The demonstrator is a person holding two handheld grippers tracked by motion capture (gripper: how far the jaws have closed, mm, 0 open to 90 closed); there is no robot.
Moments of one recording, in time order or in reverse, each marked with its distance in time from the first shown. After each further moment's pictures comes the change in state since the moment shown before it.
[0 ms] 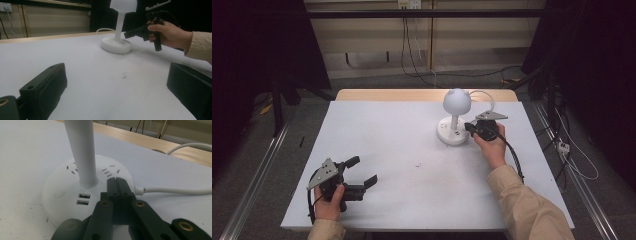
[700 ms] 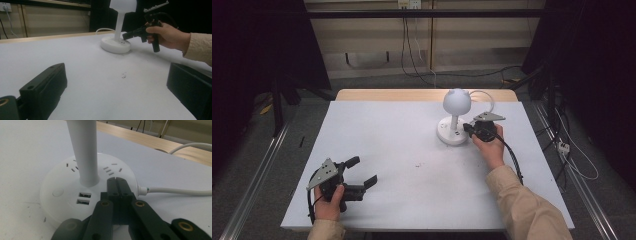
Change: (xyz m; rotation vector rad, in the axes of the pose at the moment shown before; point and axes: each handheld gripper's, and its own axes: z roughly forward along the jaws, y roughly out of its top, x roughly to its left) left arm 0.000 0.000 -0.001 0.000 -0.001 0.002; right arm 0.002 -0.004 0.006 0.000 -0.002 -0.021
